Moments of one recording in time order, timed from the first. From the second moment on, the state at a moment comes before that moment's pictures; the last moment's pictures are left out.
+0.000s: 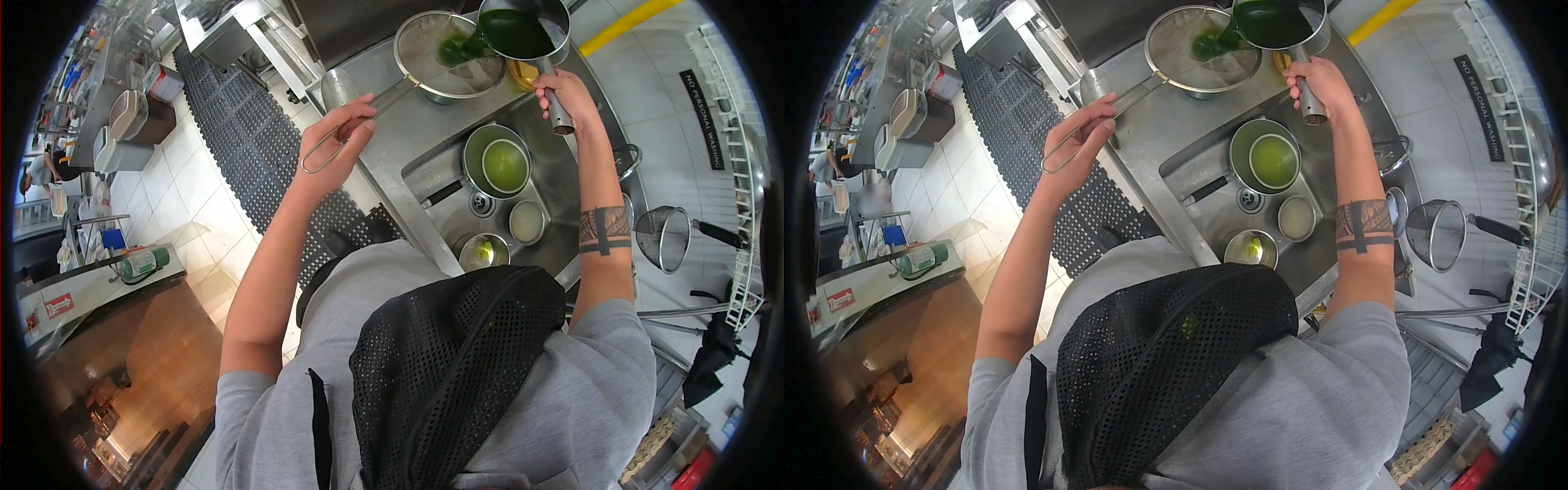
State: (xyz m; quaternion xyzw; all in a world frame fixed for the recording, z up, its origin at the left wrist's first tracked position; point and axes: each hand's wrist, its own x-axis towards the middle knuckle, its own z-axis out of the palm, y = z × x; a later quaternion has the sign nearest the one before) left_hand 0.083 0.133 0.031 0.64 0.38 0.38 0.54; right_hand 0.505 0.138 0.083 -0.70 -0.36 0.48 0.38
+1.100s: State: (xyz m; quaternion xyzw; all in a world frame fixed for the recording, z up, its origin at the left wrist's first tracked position) left_hand 0.084 0.133 0.033 0.64 0.38 0.38 0.54; right_hand 0.507 0.139 0.080 -0.70 -0.37 0.48 0.38
